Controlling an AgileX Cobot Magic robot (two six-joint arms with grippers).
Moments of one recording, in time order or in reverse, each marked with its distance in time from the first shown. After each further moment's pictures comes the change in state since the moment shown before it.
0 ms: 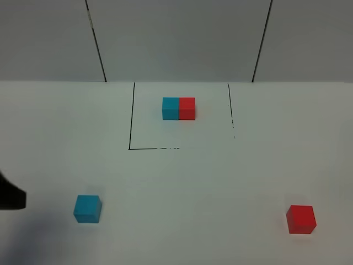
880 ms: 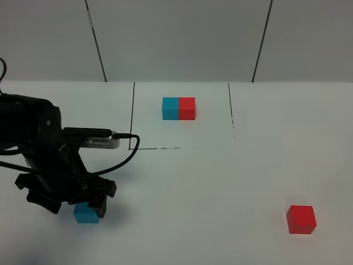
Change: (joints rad) left arm -0.410 0.753 -0.167 0.312 -0.269 -0.277; right arm 0.000 0.000 0.000 0.000 0.000 0.000
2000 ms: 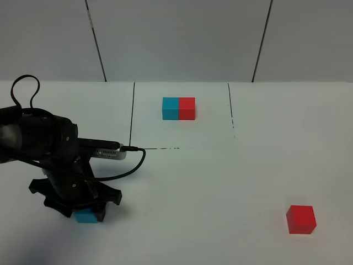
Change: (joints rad) left arm 0.000 0.146 0.000 0.041 -0.133 0.001; right arm 0.000 0.000 0.000 0.000 0.000 0.000
